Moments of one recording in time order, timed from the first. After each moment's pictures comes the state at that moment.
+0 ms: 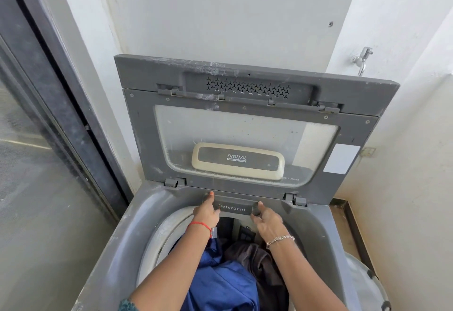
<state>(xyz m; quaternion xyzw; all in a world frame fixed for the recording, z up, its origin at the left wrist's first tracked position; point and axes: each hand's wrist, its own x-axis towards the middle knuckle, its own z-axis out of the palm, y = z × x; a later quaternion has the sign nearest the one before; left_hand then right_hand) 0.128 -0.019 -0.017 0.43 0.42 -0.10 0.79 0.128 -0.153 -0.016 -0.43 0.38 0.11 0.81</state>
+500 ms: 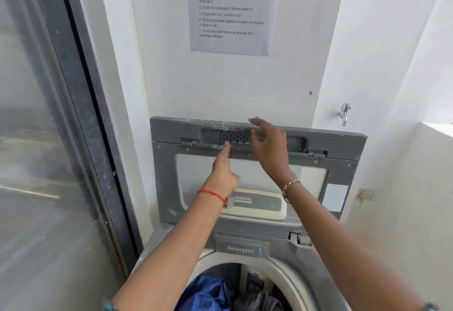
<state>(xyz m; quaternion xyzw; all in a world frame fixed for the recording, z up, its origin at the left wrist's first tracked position) 0.139 -0.023 0.214 0.43 0.19 -0.04 0.88 0.150 -0.121 0.236 -0.82 -0.19 -0.34 0.43</state>
